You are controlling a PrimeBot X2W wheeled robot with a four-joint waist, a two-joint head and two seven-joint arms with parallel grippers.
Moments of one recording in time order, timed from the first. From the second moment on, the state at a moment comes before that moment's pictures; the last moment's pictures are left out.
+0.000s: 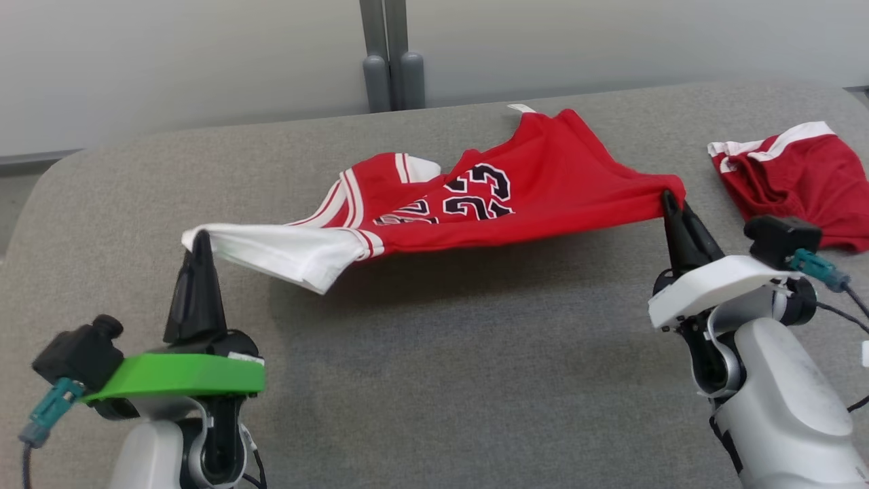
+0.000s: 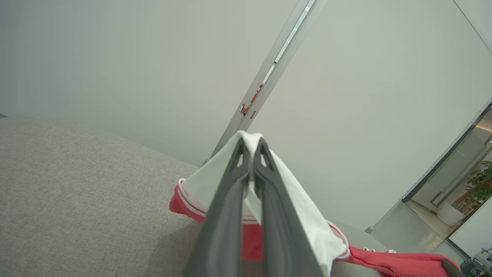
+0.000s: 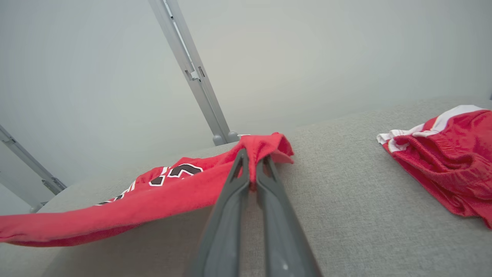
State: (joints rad) left arm -0.16 0.06 -0.08 0.09 -0.67 -0.06 -0.19; right arm -0.44 -0.13 0.10 0.51 0.45 0.13 -0.19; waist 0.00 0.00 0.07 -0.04
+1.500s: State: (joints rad) left arm -1.43 0.31 -0.14 0.27 -0.36 0.00 -0.05; right arm -1.29 -0.15 0.07 0.39 0.21 0.13 0.03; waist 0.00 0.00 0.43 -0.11
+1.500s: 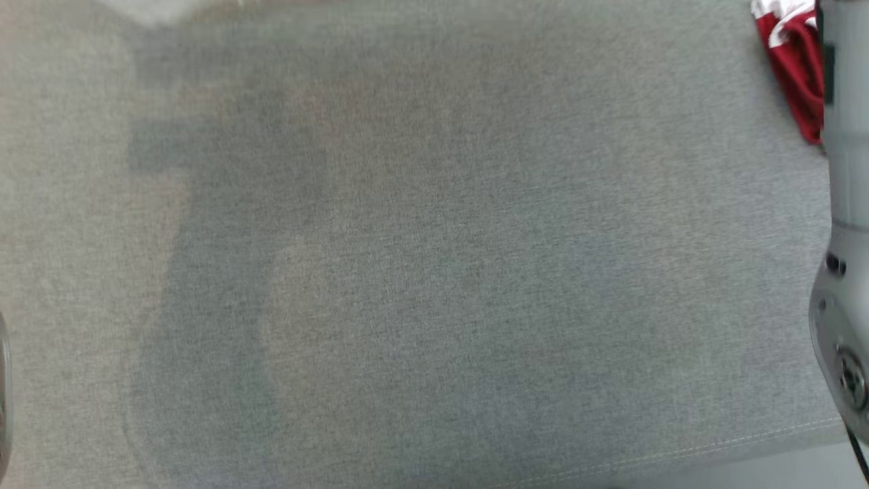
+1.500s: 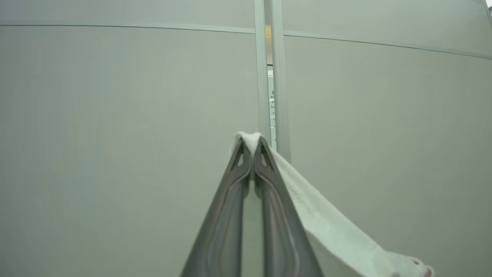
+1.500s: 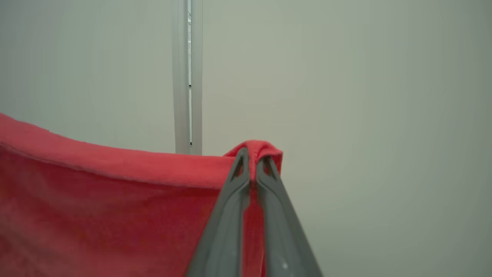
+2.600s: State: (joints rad) left arm -0.82 0.21 -0.04 0.19 -0.52 -0.12 -0.26; right arm -1.16 -0.10 0.10 0.87 0.42 0.13 -0.26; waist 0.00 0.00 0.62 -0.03
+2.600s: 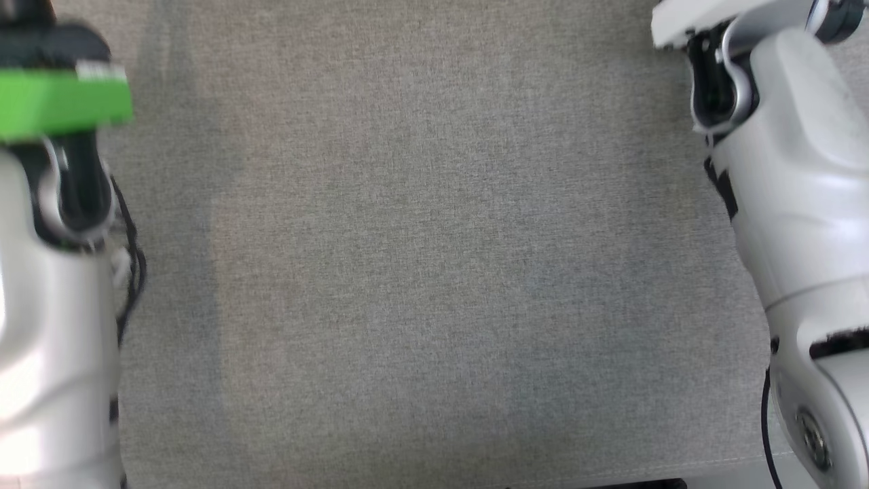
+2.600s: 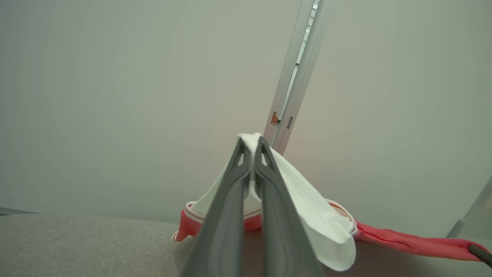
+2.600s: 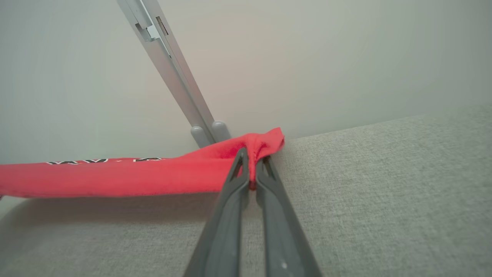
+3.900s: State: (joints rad) left arm 0.32 0.11 -0.08 -0.18 -0.47 -0.13 -0.25; right arm -0.06 -0.16 0.10 0.26 0.71 0.13 -0.18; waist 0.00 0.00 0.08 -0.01
